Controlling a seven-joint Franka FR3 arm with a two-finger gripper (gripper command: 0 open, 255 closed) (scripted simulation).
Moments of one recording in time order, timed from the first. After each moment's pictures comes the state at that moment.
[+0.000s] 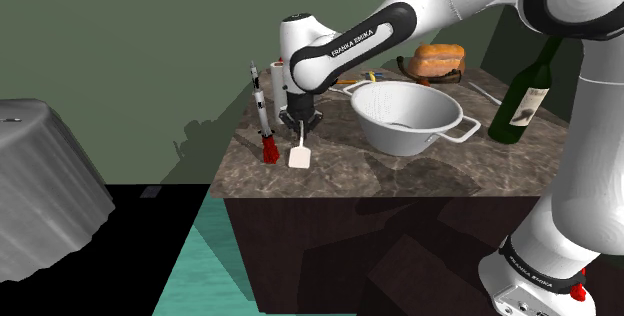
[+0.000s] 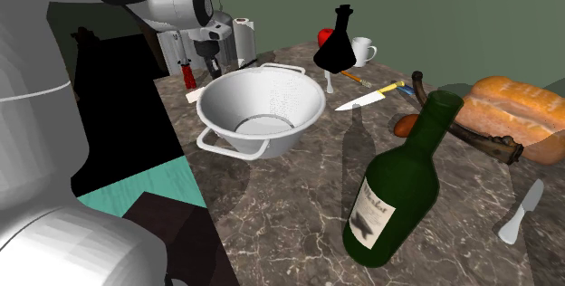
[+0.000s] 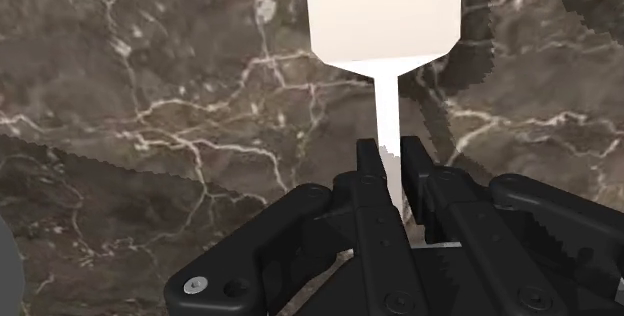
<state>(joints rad) 0.00 0.31 0.28 -1.86 -0.17 2.18 1.17</state>
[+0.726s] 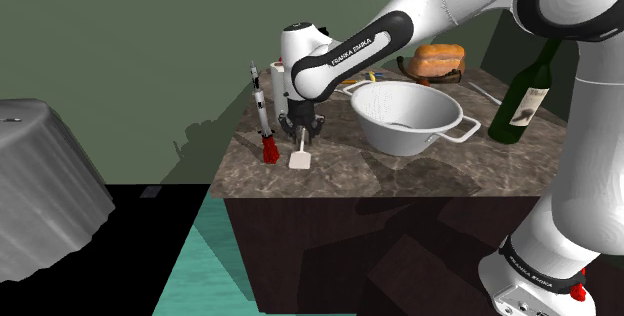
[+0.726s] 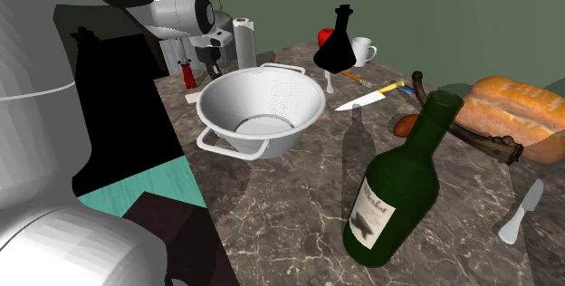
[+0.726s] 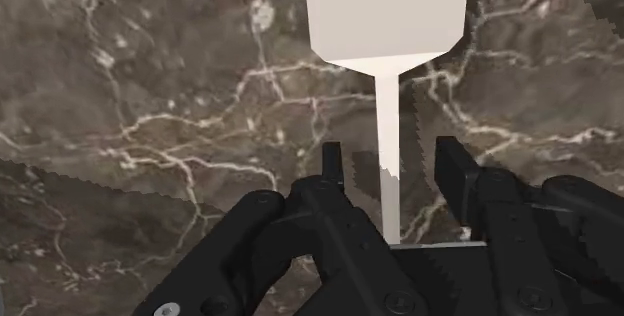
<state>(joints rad) 0.00 0.33 0.27 -1.89 -0.18 2.22 1.18</state>
